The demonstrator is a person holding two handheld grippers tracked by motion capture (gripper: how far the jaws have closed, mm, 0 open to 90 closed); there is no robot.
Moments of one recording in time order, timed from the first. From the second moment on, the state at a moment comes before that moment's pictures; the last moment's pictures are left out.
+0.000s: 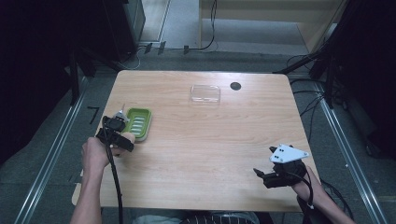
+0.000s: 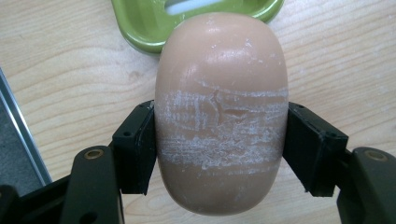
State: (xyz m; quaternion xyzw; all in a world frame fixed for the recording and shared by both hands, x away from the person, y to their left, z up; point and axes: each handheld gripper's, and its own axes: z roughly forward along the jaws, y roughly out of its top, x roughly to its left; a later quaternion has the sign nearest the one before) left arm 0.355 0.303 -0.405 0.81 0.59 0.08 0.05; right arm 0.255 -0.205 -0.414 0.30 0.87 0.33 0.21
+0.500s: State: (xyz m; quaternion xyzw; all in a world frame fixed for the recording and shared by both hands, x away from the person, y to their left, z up) left arm 0.367 0.299 -0.400 0.81 0.58 0.08 0.06; right arm 0.255 -0.205 -0.414 0.30 0.87 0.33 0.21
